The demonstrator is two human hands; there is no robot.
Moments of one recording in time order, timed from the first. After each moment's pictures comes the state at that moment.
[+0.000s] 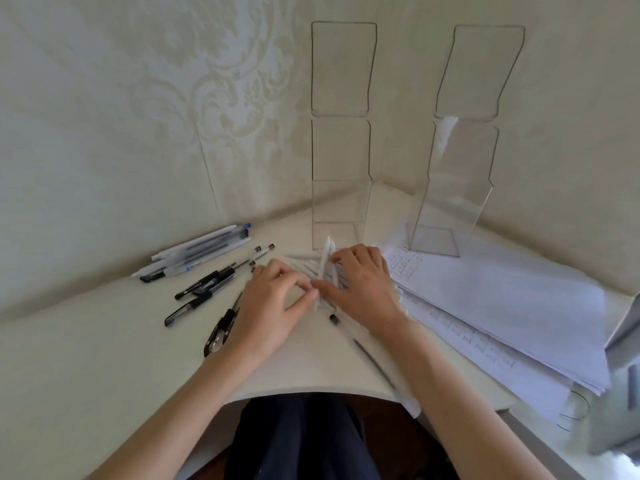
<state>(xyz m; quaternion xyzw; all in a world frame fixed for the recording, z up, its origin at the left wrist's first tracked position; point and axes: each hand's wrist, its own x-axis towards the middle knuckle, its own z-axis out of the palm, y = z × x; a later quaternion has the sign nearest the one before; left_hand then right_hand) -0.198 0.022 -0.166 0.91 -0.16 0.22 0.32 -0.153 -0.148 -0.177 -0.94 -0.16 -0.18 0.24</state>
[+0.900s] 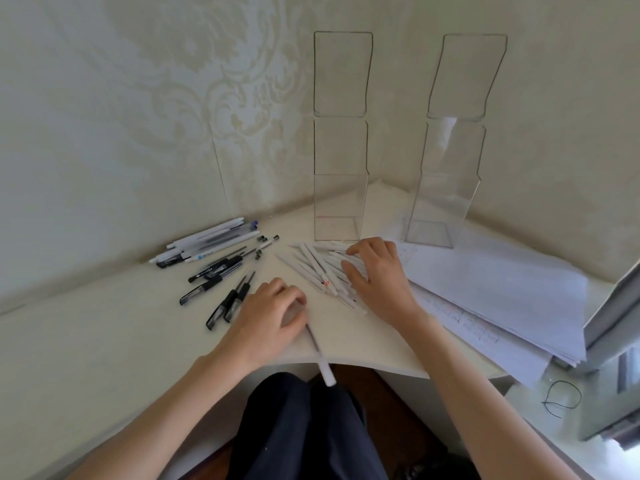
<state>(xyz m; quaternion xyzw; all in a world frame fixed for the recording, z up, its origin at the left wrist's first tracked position) -0.234 0.035 -0.182 0.94 -0.19 0.13 0.24 -0.180 -0.170 -0.172 -0.92 -0.17 -0.22 0.28</state>
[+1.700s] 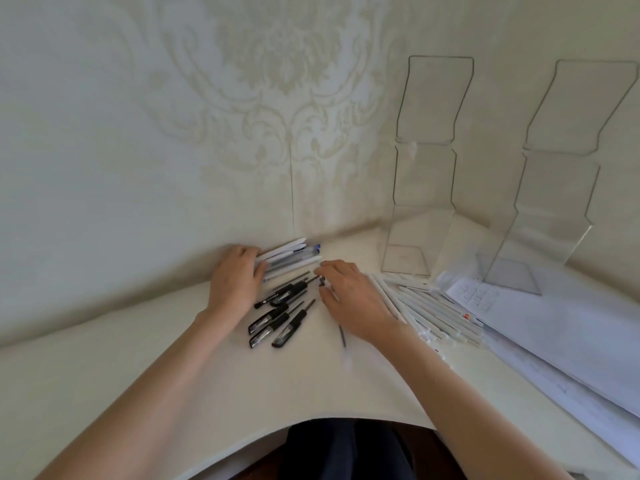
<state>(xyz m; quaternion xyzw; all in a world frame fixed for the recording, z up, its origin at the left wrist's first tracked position) -0.143 0.171 -0.163 0.96 0.06 0.23 0.17 -0.138 -0.036 -0.165 -0.92 -0.31 -0.10 0.22</state>
